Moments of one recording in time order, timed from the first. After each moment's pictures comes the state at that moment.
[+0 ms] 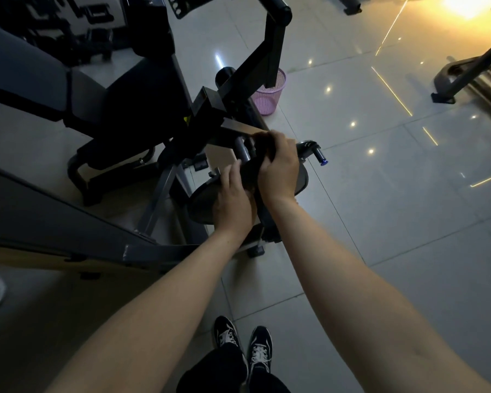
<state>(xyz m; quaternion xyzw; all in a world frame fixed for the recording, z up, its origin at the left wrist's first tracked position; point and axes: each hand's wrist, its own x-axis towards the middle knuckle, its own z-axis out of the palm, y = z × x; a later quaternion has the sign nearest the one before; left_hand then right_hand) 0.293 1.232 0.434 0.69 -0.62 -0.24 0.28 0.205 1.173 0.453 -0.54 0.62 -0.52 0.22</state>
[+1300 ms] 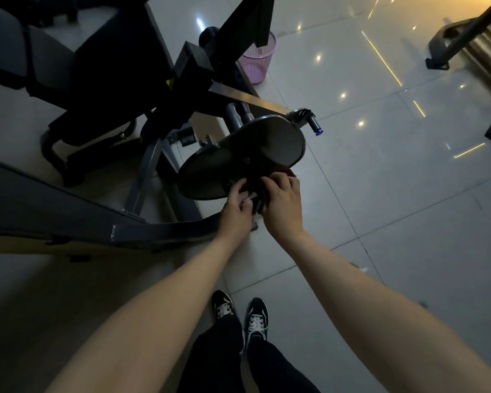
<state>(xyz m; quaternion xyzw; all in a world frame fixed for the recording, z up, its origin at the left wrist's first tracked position) 0.292 1.282 0.348 0.63 -0.40 -0.58 0.32 0.171 1.271 0.357 -0.67 0.69 -0.21 0.16</state>
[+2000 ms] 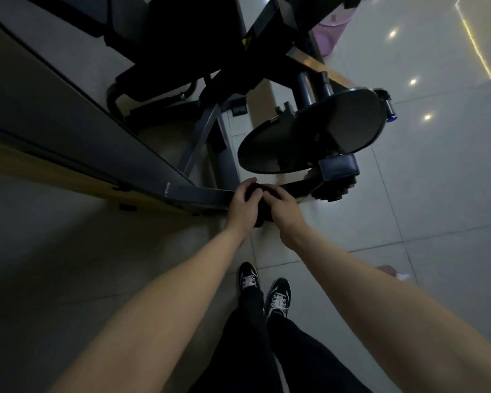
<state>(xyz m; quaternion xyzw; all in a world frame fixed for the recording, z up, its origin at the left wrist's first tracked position) 0.376 1.324 0.335 0.69 -0.27 -0.55 0.38 0.273 1.310 0.349 -0.28 0.59 -0.29 0.70</state>
